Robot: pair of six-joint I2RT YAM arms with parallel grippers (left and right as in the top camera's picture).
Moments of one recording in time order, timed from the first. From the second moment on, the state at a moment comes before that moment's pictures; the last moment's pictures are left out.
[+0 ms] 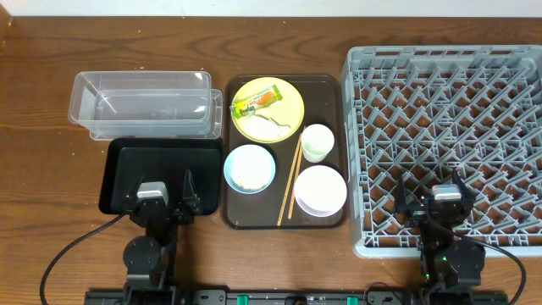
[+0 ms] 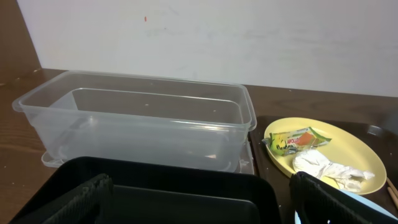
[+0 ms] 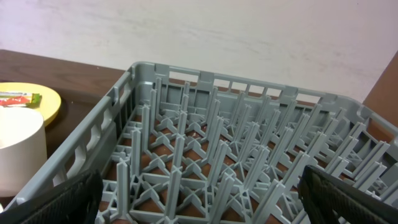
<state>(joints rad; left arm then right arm) -0.03 0.01 0.02 -0.11 -0.08 -0.09 0.00 0.01 0.01 -0.07 -0.01 -0.15</state>
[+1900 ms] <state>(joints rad) -0.03 1.15 1.08 -1.00 0.13 -0.12 0.00 1.01 0.92 -0.73 -0.03 -0.09</state>
